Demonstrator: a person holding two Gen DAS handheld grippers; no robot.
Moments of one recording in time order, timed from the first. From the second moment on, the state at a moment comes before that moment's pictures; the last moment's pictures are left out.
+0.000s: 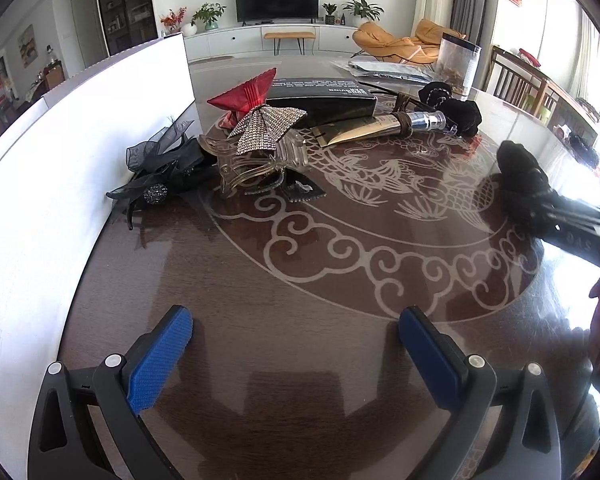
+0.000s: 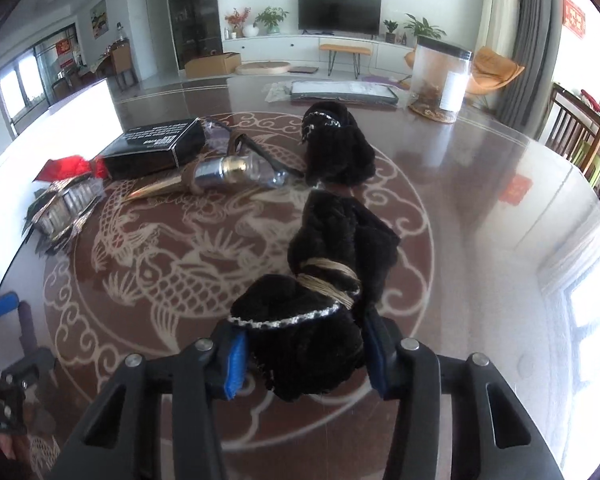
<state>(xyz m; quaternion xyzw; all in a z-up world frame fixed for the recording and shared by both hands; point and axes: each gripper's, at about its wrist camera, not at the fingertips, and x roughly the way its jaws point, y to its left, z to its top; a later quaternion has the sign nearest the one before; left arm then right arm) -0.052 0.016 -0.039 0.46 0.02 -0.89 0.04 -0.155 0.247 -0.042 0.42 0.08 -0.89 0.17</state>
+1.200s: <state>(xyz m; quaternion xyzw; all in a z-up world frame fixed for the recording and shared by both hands) -0.016 0.030 -0.031 0.42 0.03 -0.91 0.00 -0.141 0.246 -0.042 0.42 0.09 -0.89 0.17</state>
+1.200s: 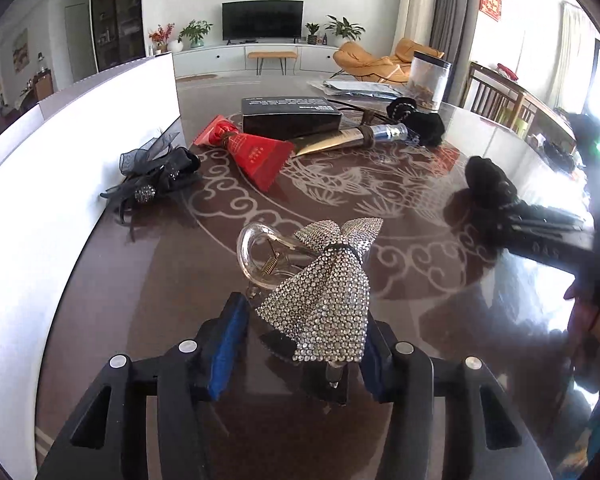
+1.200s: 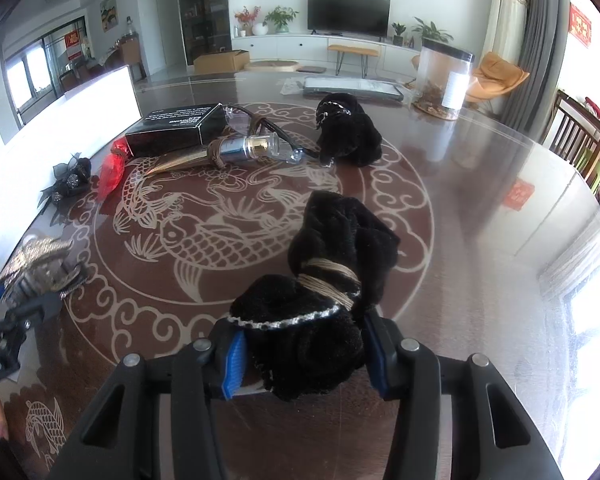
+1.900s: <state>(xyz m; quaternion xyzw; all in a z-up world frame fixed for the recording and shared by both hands) -0.016 0.040 -0.036 0.44 0.01 -0.90 -0.01 -0.074 0.268 -0.049 0.44 0.06 -0.88 0.18</state>
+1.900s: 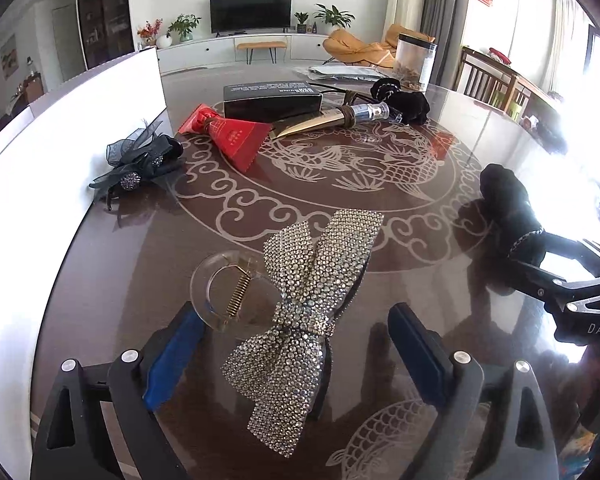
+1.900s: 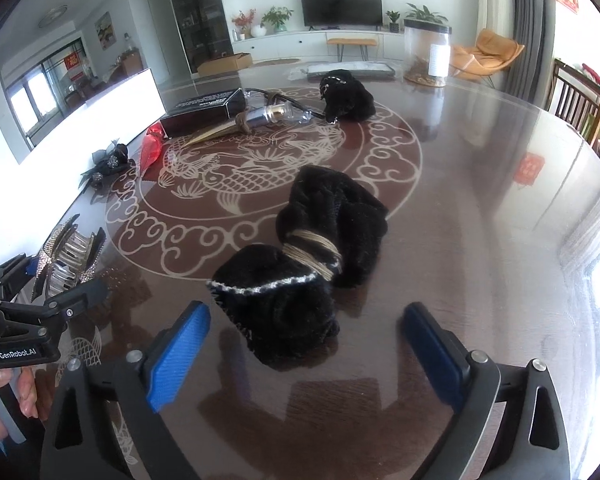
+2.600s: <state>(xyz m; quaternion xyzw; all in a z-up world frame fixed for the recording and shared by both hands) -0.018 0.047 -0.039 0.46 -0.01 -0.89 -0.01 -0.073 0.258 -0.054 0.45 0.09 -0.87 0.17</state>
